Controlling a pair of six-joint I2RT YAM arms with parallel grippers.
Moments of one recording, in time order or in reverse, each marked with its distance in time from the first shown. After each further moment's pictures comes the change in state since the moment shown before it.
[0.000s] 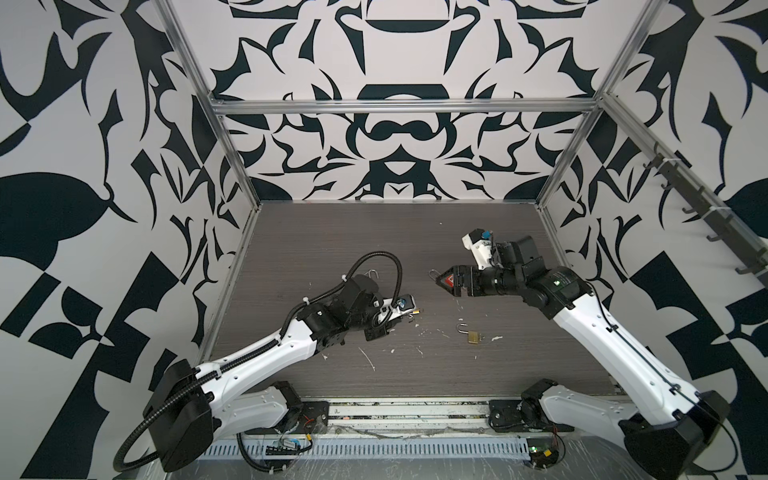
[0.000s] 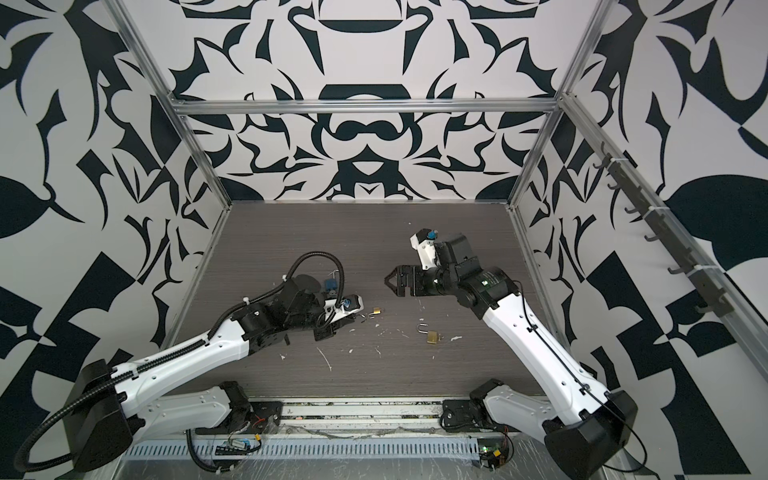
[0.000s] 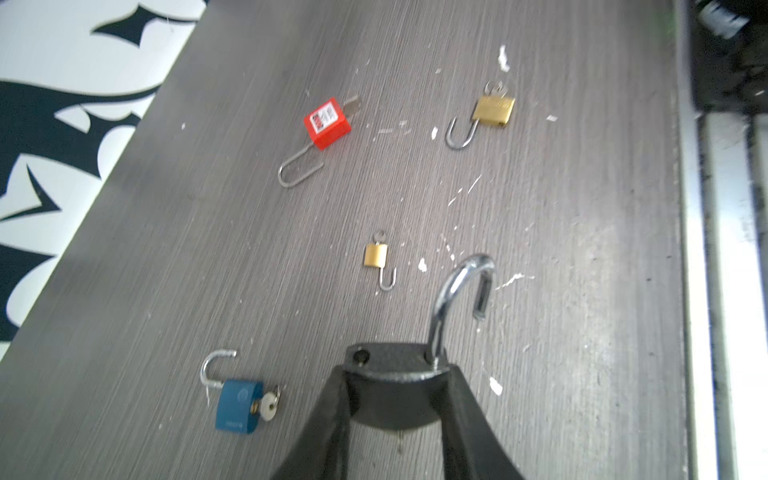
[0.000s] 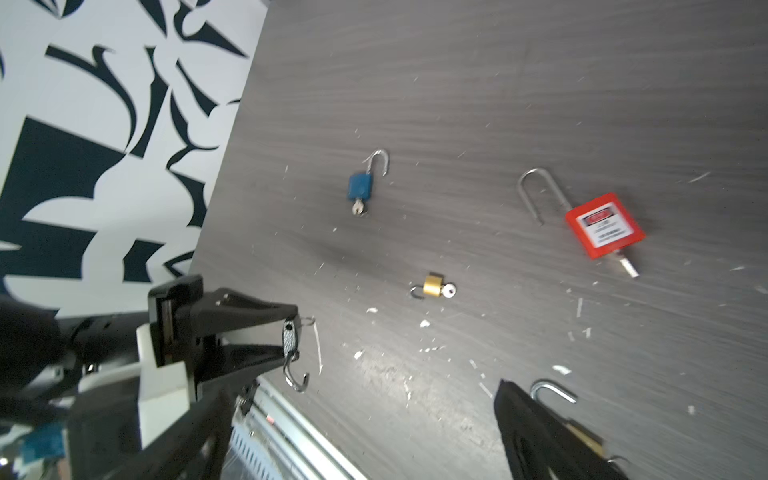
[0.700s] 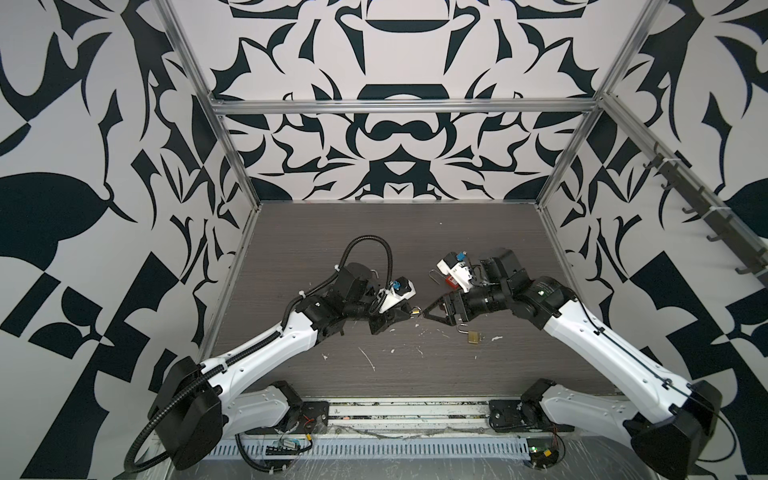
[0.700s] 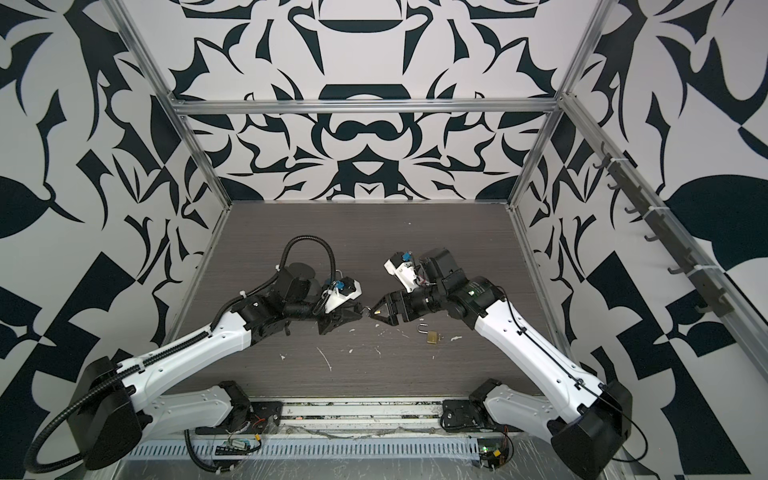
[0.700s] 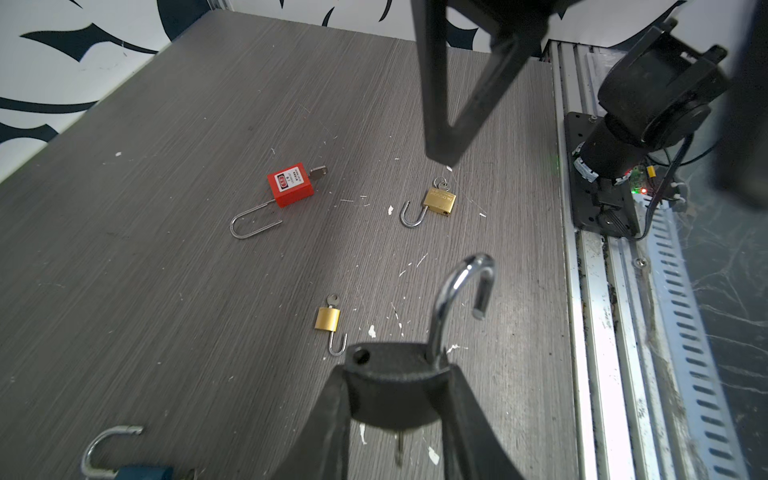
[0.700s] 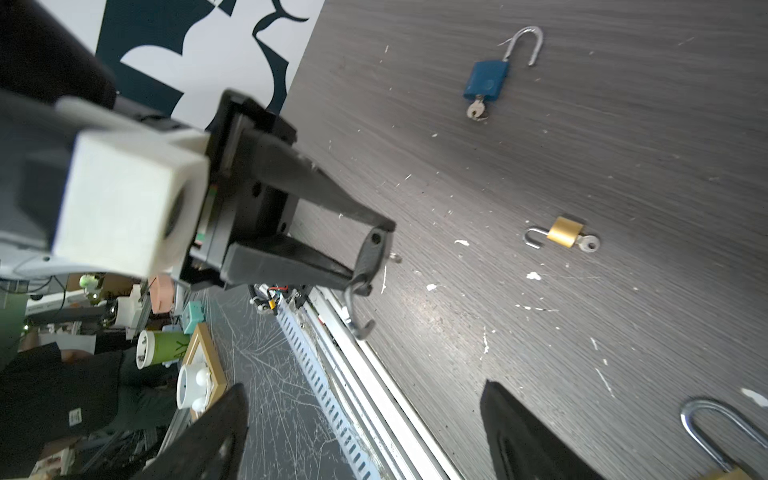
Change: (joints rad) left arm 0.111 0.084 0.061 0.043 0.261 -0.180; right arm 0.137 0.014 -0.080 0.032 -0.203 -0.094
